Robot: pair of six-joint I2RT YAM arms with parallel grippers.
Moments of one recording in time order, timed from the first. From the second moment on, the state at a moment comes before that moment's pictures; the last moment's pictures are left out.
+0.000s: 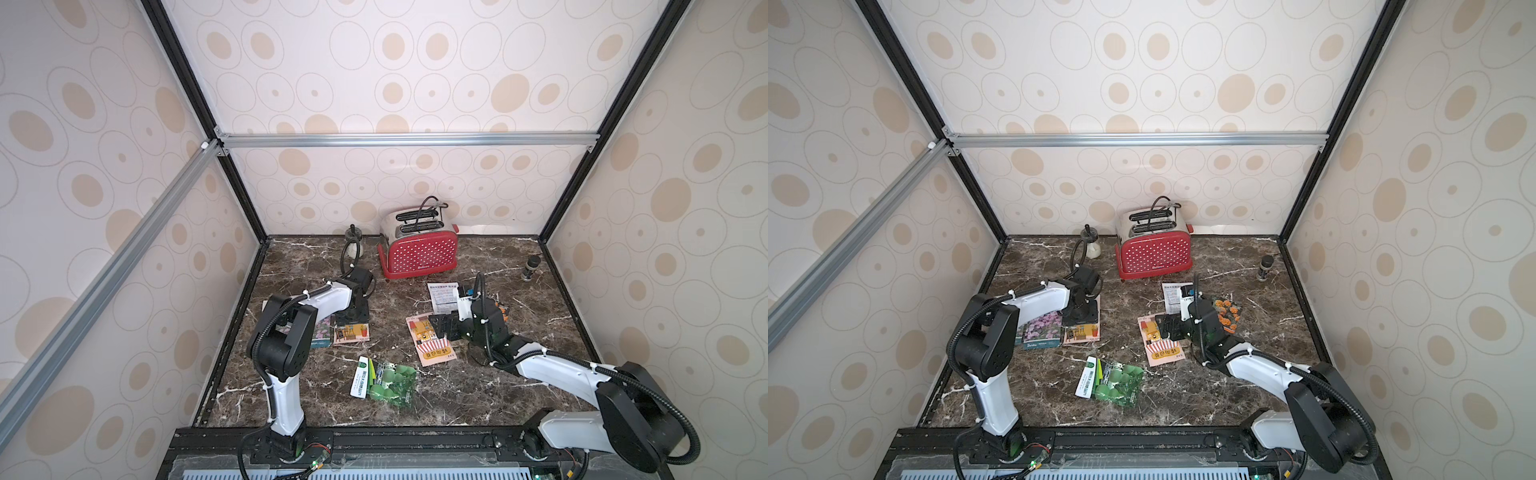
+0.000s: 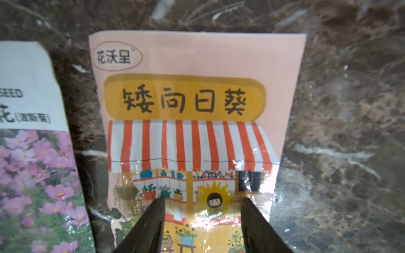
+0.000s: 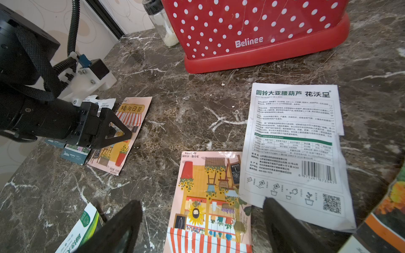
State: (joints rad) left arm -0.40 1.89 1.22 -0.68 -0.15 -0.51; right arm 0.55 1.30 0.53 0.24 -0.08 0.38
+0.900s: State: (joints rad) left arm -0.42 1.84 1.30 -0.75 -0.16 -0.49; right arm 0.55 1.30 0.53 0.25 -0.08 0.38
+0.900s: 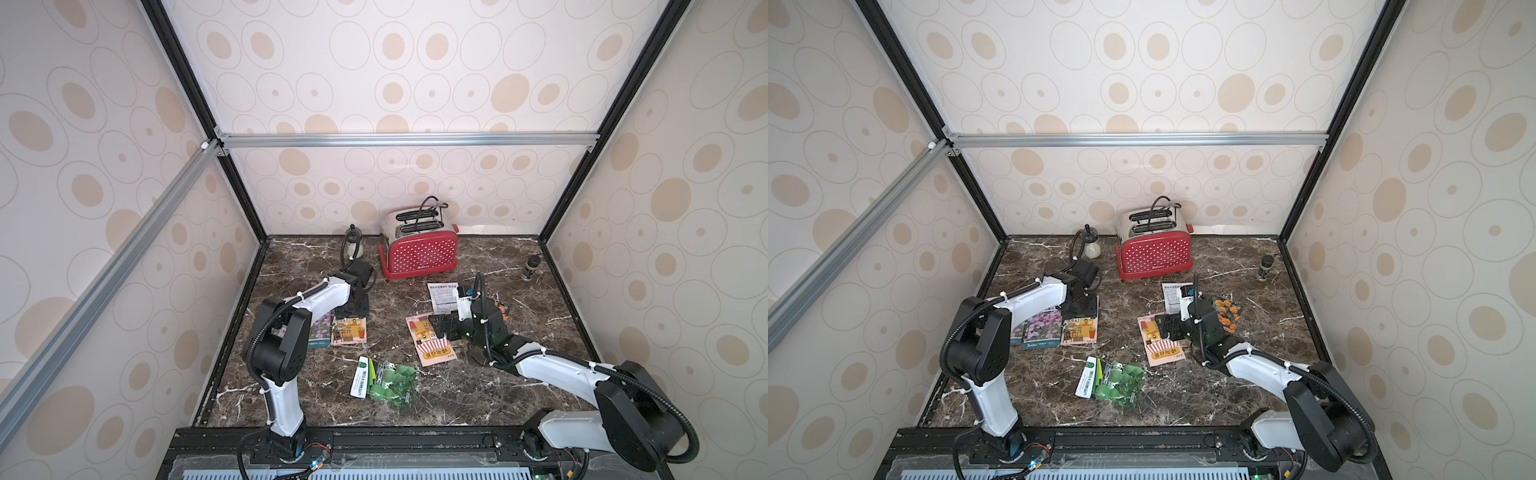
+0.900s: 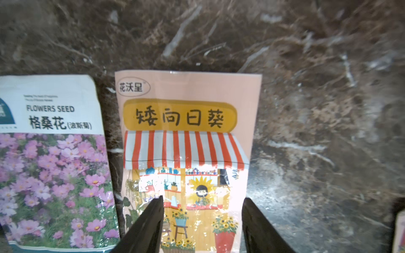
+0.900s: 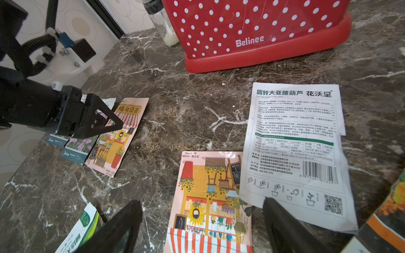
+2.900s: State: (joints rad) left arm -0.64 1.87 1.24 -0.39 0.09 -0.55; right arm 0.61 1.73 0.89 -0.13 0.23 0.31
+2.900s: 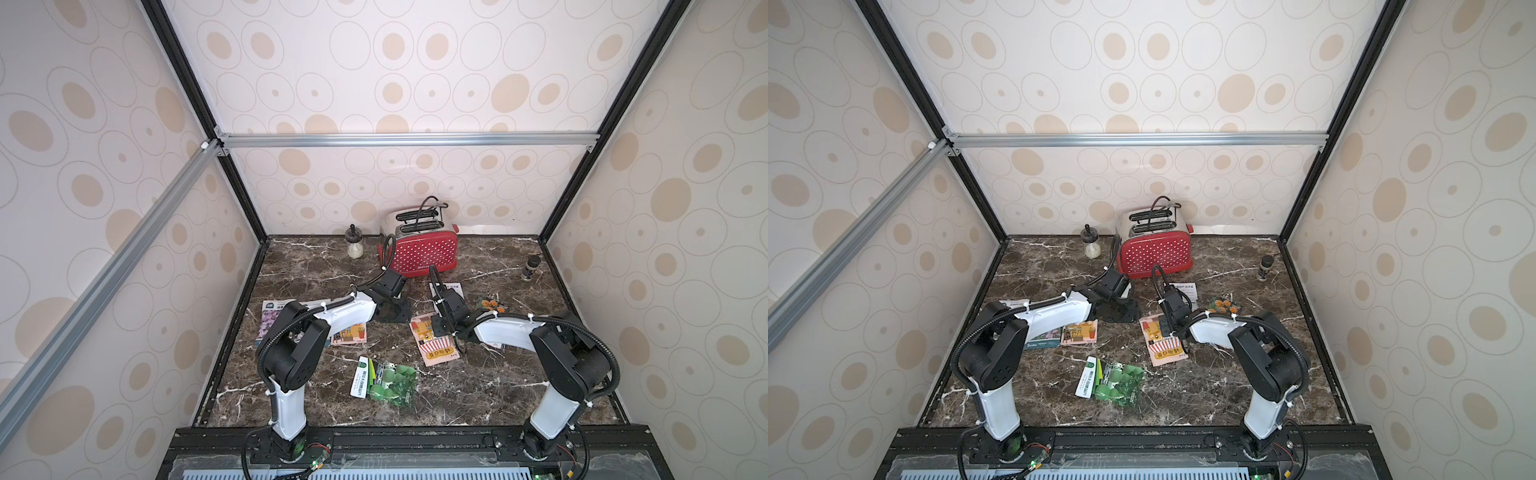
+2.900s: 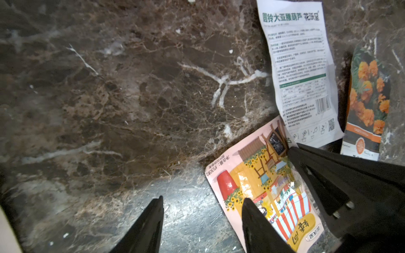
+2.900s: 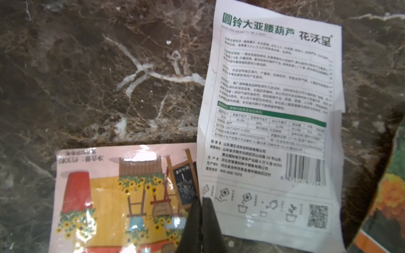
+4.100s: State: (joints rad) left arm -0.63 1.81 1.25 -0.31 0.14 -0.56; right arm 0.29 1.28 0.48 0.33 -0.50 0.86
